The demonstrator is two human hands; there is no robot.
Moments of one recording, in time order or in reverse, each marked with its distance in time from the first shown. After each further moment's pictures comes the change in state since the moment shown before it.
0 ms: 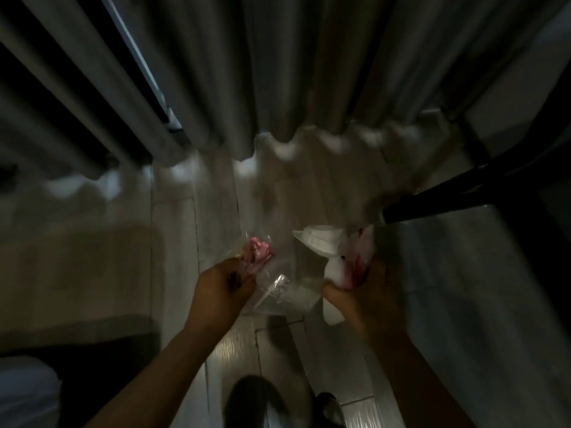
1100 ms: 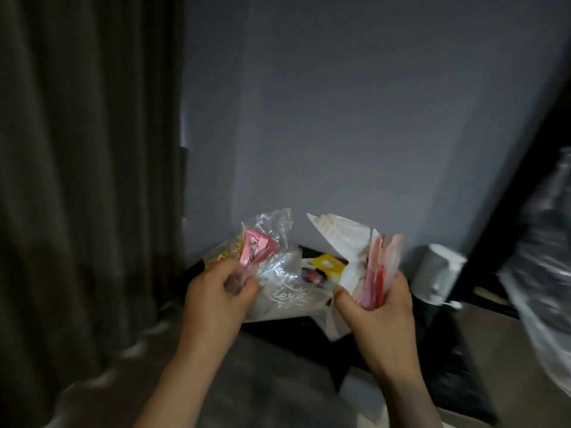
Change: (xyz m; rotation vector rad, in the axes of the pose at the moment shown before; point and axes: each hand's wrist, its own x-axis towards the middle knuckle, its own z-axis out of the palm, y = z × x) left_hand -0.335 0.558 -0.211 -0.420 -0.204 1.072; right_hand -0.566 -0.232 -0.452 0.414 1.300 -0.100
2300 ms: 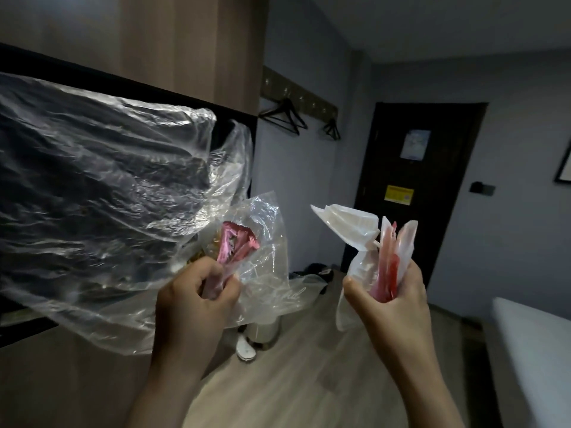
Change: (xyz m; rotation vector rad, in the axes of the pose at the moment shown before) left_hand -0.311 0.525 0.617 -0.801 -0.743 0.363; right_hand -0.007 0.152 -0.754 -0.508 1.168 0.148
